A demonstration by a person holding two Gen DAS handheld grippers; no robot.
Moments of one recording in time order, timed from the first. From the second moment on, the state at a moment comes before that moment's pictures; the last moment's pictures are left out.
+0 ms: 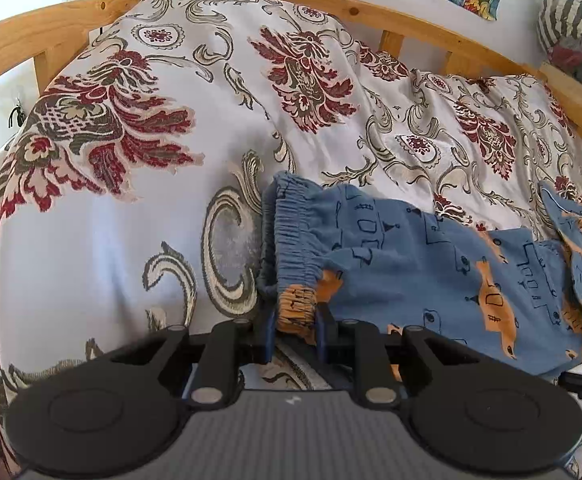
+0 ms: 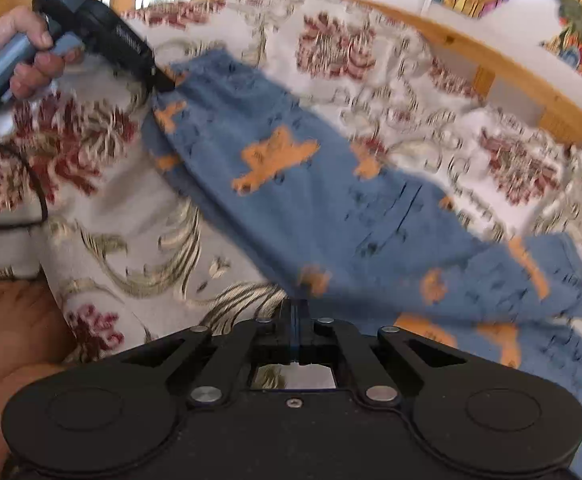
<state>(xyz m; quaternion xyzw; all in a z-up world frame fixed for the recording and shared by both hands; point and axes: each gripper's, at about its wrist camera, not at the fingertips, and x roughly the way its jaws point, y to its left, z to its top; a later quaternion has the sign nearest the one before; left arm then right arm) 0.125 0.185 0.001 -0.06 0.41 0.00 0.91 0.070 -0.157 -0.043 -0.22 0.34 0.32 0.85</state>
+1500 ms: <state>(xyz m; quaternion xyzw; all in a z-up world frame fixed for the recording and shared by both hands) 0.122 0.176 0.000 -0.04 0.40 0.01 0.91 0.089 -0.190 -0.031 0.04 0.41 -0.04 0.91</state>
